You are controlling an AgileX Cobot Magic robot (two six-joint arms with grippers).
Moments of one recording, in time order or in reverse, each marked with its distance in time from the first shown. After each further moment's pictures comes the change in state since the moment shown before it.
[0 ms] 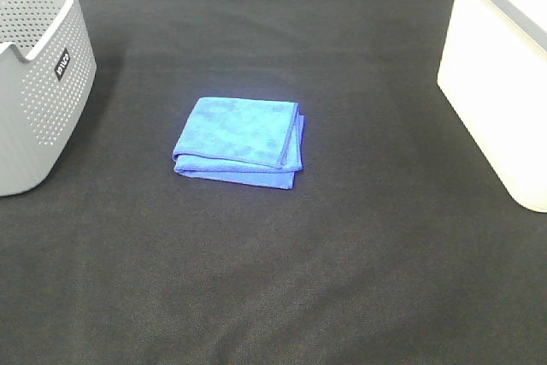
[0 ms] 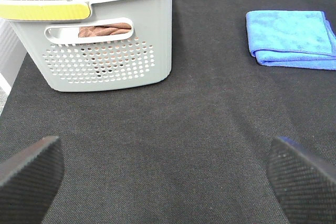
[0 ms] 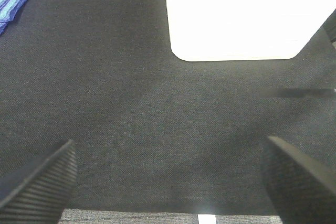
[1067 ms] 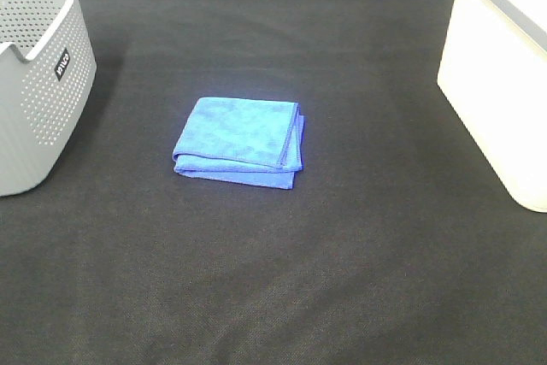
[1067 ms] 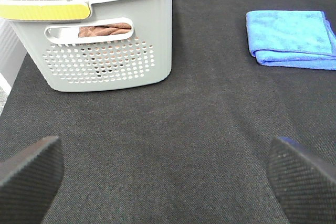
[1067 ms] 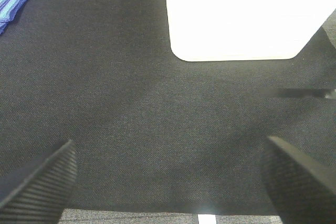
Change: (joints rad) left arm 0.000 0.000 0.000 0.000 0.000 0.000; right arm 0.000 0.000 0.000 0.000 0.000 0.000
